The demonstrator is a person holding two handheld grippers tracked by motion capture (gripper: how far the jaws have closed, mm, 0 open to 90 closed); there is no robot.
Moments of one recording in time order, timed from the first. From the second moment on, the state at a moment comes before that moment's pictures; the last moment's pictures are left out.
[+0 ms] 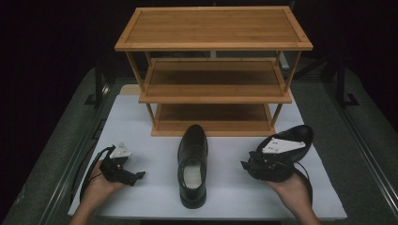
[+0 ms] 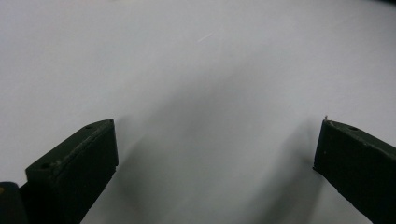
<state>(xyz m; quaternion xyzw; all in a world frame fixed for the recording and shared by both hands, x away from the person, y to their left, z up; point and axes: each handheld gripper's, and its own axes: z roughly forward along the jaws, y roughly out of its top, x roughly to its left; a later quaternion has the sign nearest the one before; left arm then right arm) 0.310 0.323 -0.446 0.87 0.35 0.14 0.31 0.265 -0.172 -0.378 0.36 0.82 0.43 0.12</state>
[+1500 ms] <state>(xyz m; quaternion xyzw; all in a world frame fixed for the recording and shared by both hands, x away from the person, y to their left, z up) 0.307 0.330 -0.452 0.86 0.35 0.14 0.34 0.349 -0.323 -0.368 0.50 0.74 0.39 0.22</state>
